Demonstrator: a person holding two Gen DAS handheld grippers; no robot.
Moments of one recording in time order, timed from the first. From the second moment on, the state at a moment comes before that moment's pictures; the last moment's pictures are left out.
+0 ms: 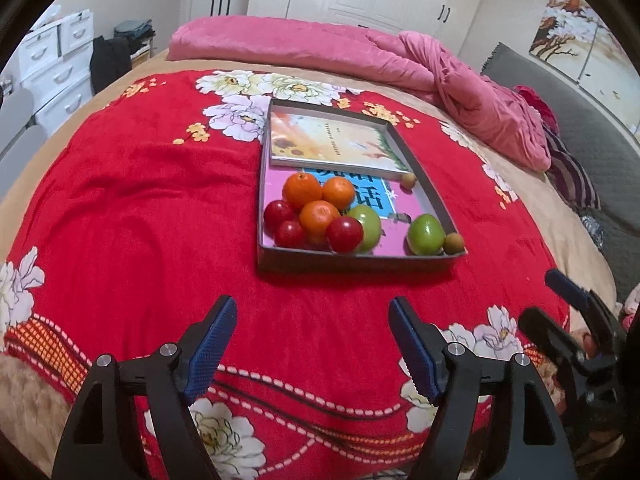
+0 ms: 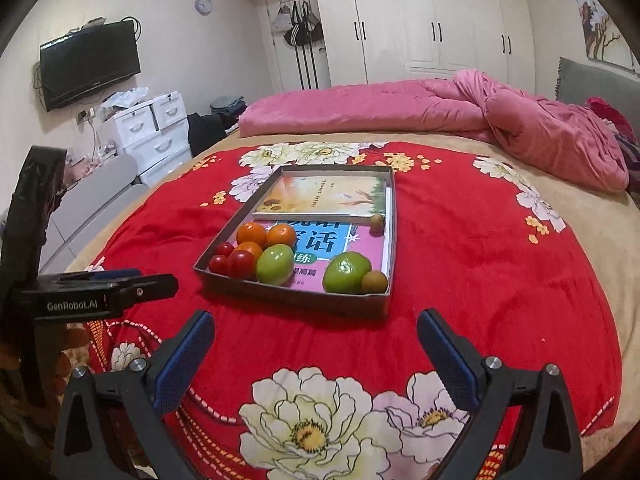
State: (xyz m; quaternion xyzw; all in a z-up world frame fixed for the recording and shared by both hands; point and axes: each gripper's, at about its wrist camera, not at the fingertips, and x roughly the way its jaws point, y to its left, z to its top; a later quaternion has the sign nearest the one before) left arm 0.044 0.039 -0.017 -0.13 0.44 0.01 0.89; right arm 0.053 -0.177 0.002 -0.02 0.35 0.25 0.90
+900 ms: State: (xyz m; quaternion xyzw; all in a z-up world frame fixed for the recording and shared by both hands) left arm 0.041 0.028 -0.018 -0.12 0.44 0.01 0.89; right arm 0.051 -0.173 -0.005 -0.03 0.35 0.25 0.90
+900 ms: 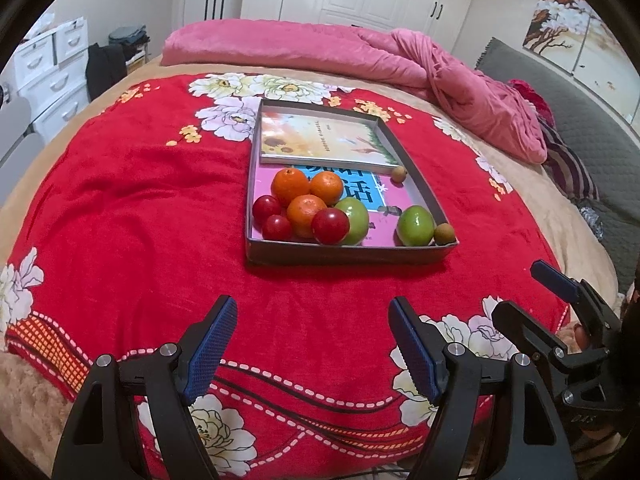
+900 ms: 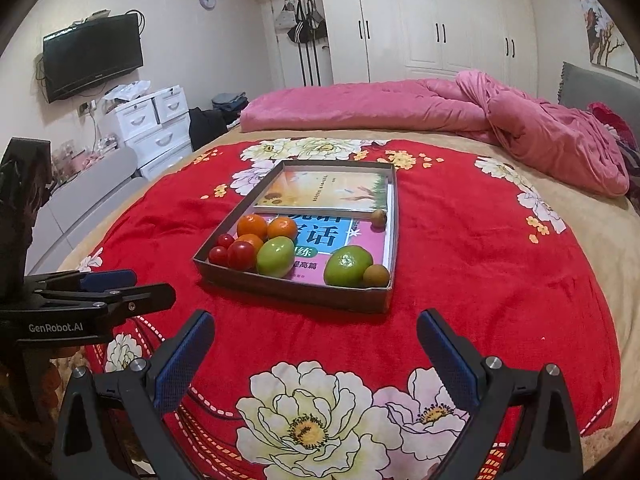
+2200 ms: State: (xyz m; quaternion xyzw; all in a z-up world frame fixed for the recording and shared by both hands) left arm 0.042 0.029 -0.020 -0.11 0.44 0.01 0.89; right arm 0.052 -0.174 -0.007 -0.04 0.36 0.24 0.90
